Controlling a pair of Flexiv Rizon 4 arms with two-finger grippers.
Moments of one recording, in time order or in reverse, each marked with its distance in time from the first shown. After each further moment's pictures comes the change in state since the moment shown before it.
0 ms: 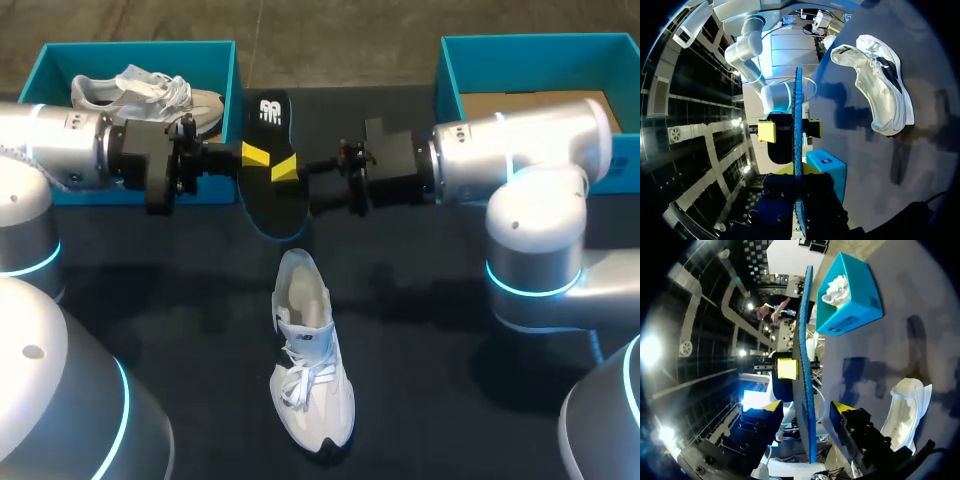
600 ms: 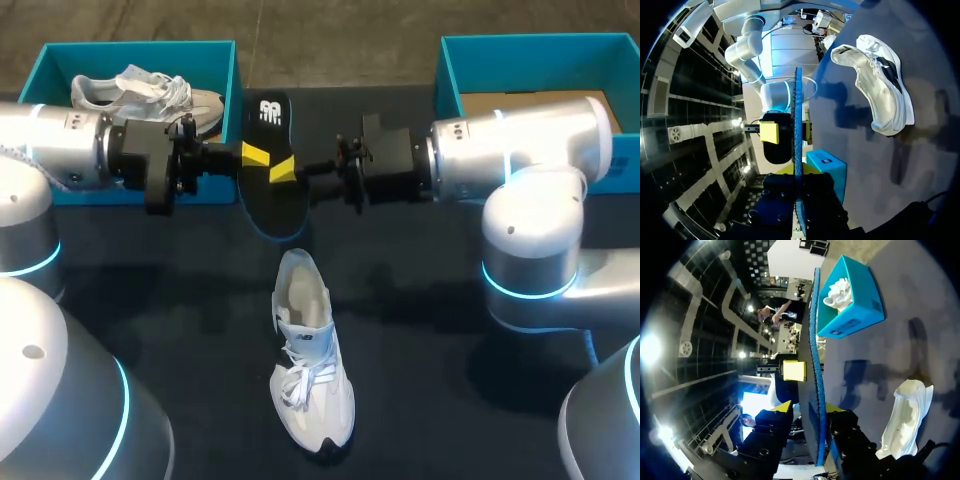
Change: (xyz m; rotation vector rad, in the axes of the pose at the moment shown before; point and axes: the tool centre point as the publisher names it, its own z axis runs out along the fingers) left arm 0.000 0.000 0.000 0.000 0.000 0.000; right arm 0.008 0.001 0.002 -0.017 -0.005 -0.006
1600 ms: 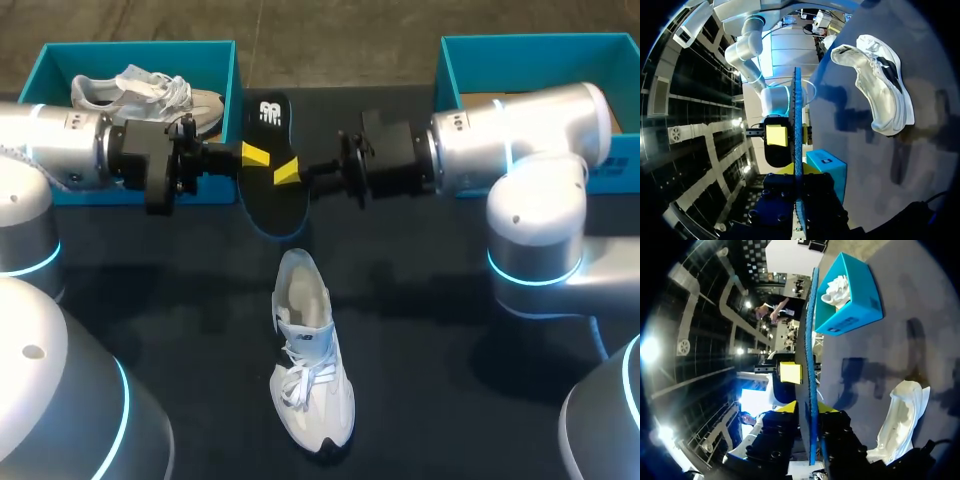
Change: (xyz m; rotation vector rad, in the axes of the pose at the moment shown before) left arm 0.000 0.000 0.000 0.000 0.000 0.000; right arm -0.004 0.005 -0.003 0.041 -0.020 0.003
